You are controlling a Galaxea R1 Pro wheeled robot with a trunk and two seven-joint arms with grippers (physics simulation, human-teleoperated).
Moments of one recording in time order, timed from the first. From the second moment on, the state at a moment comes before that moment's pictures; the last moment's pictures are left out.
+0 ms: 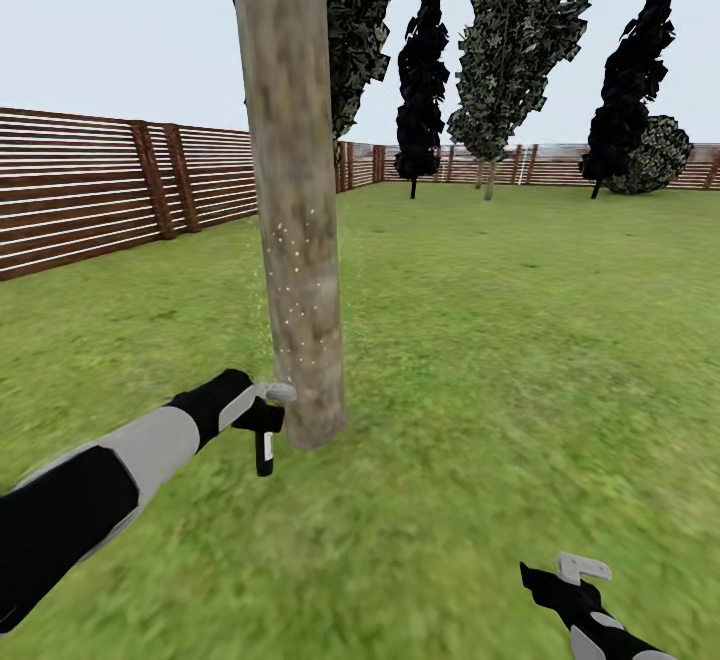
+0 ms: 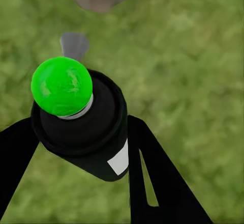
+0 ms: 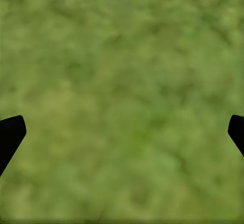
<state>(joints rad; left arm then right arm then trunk) -1.20 0.05 -1.00 -0.19 0.93 0.71 -0.04 -0.58 -0.19 0.19 -0.03 -0.42 -0.27 0.03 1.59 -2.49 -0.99</state>
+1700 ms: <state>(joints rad) -1.07 0.04 -1.00 -0.20 0.95 0.59 -0.04 -0.58 -0.19 0.19 -0.03 -0.42 -0.27 0.03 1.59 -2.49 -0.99</state>
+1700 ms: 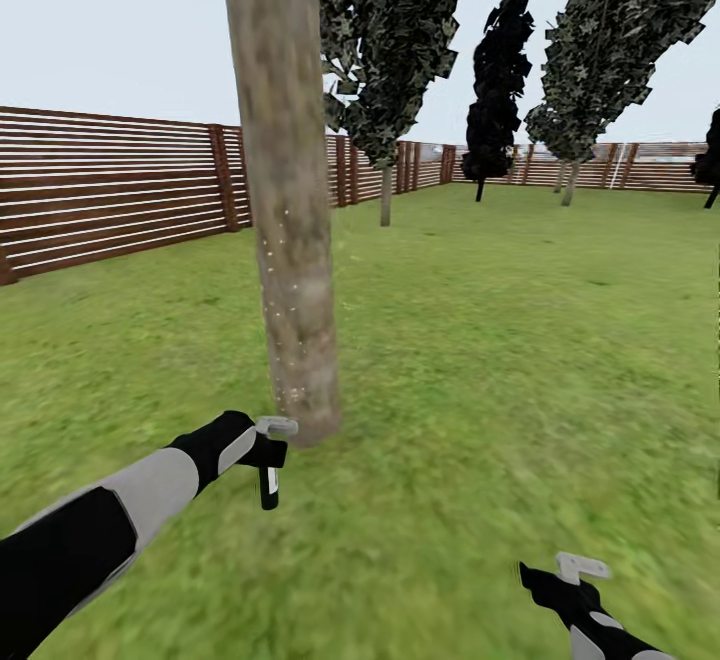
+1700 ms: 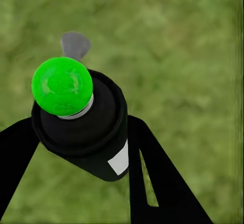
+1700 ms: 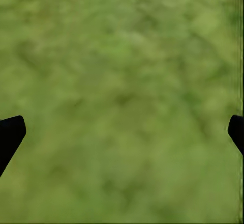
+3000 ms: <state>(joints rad) -1.07 0.02 -1.00 -0.20 0.95 0.59 -0.04 -0.58 -0.19 0.19 -0.03 -0.42 -0.27 0.03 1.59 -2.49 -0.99</state>
